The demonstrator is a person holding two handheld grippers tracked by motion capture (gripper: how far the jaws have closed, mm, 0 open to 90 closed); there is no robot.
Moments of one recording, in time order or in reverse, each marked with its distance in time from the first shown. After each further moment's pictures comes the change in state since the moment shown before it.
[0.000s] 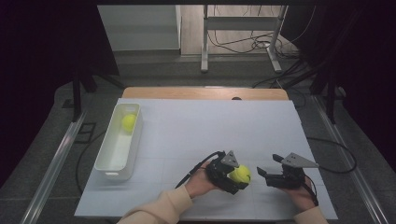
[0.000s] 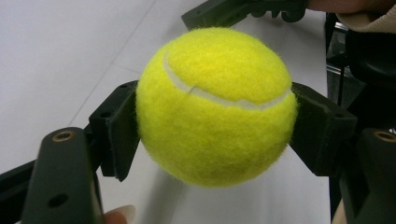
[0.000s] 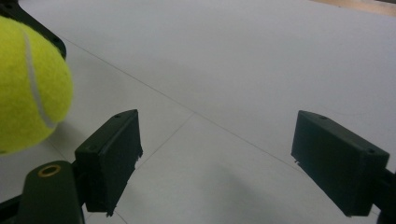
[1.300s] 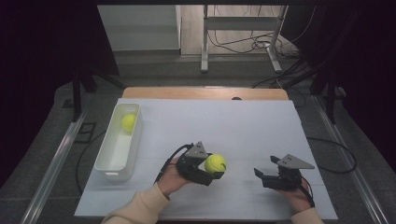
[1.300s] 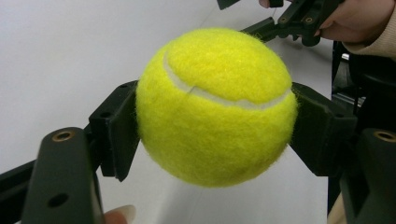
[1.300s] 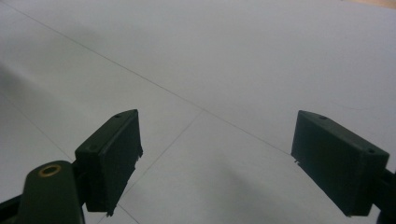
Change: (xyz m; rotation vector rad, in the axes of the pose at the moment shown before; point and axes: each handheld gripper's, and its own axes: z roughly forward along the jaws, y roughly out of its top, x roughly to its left) left arm 0.021 -0.035 -0.076 -0.120 0.086 -0.078; right arm 0.012 0.001 0.003 0.021 -0.027 0.013
